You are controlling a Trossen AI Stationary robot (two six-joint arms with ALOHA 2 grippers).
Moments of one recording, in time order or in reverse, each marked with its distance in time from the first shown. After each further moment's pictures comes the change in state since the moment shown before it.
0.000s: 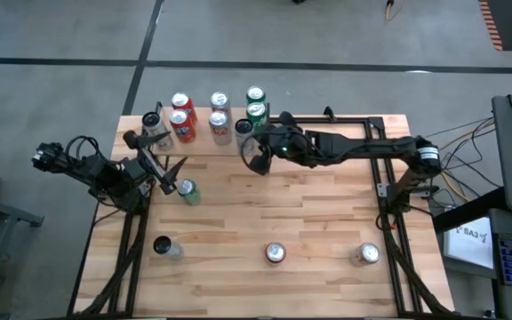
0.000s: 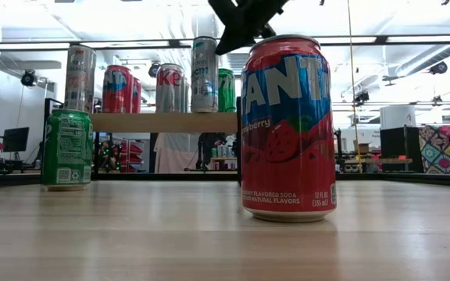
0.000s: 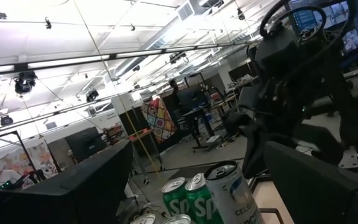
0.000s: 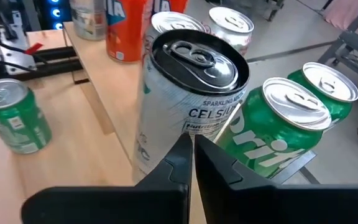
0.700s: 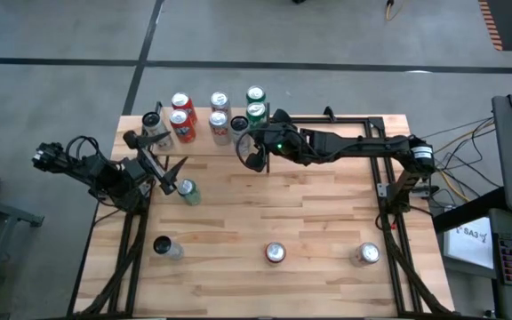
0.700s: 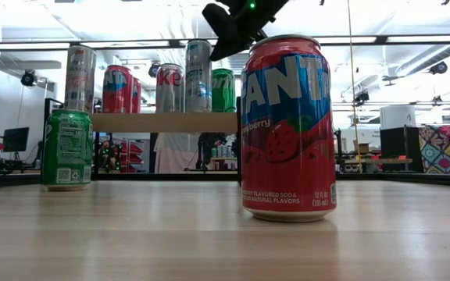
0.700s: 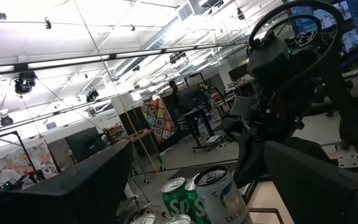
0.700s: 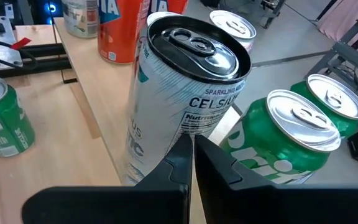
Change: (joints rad) left arm -0.001 0.000 0.000 0.000 0.000 0.001; right arm -0.023 0.048 0.017 0.052 -0.007 -0.073
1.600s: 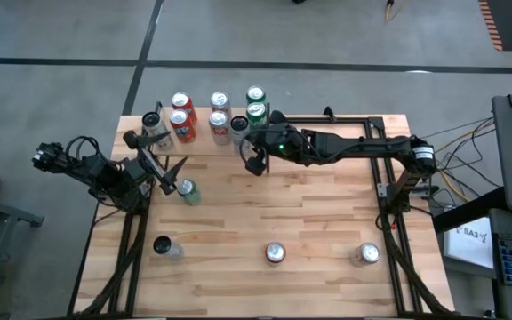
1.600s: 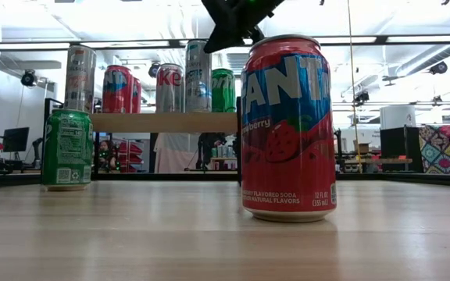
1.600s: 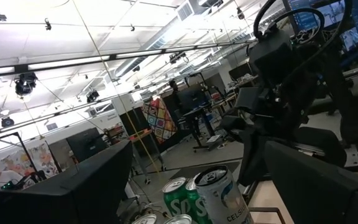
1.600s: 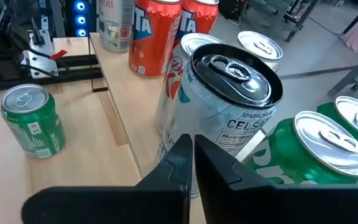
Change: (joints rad) left arm 0.000 0.000 0.000 0.000 0.000 0.008; right arm 0.008 -0.009 0.000 0.038 -0.080 -0.031
